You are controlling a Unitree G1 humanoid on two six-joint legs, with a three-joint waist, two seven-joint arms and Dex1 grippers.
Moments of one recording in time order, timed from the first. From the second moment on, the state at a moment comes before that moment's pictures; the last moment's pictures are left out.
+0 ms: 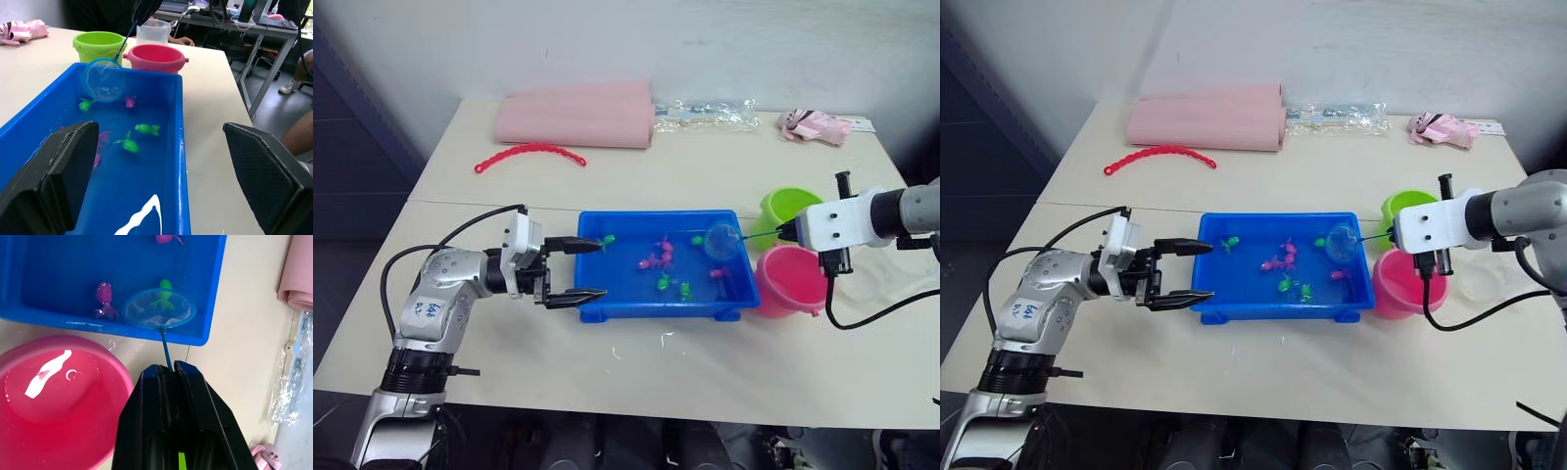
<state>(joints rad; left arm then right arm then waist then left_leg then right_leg) -0.44 0.59 0.02 -0.02 -0.49 0.27 -1.21 -0.71 -1.17 0.18 0.09 -0.08 -0.18 1.29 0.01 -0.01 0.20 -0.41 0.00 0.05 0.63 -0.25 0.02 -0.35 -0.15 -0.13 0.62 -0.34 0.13</state>
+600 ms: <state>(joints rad) -0.45 0.56 0.00 0.00 -0.48 0.24 -1.18 -0.75 -1.13 0.27 0.02 -0.16 -0.12 1.45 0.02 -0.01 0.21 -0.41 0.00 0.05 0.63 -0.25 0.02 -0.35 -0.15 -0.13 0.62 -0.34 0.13</state>
